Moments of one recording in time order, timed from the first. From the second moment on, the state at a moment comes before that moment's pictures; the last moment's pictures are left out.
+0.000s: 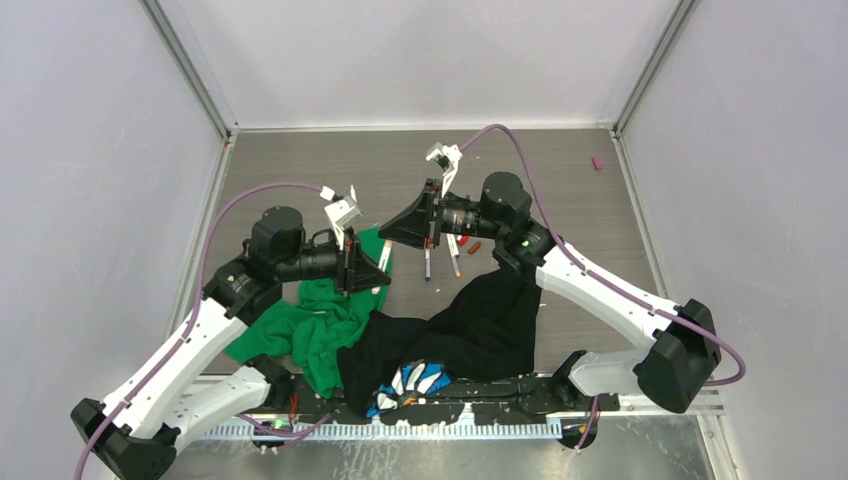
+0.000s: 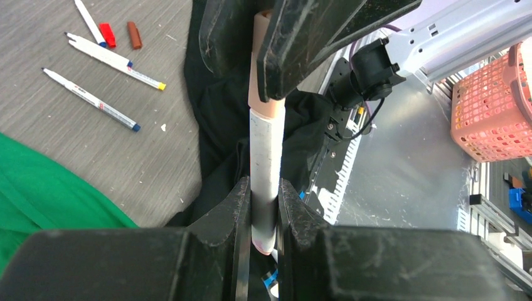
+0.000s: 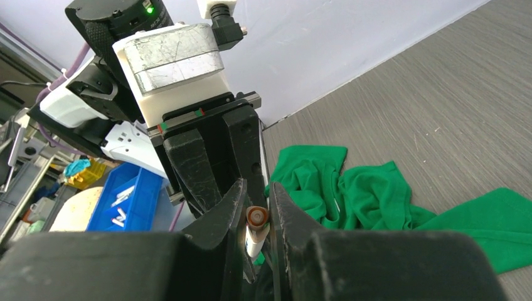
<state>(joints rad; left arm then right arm) -0.58 0.86 0.91 -0.43 0.65 -0.25 0.75 1.28 1.04 0.31 -0.68 0.59</state>
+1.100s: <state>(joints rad) -0.58 0.81 0.86 -0.55 0.68 -0.27 0.82 1.29 0.91 0.42 -0.64 0.72</state>
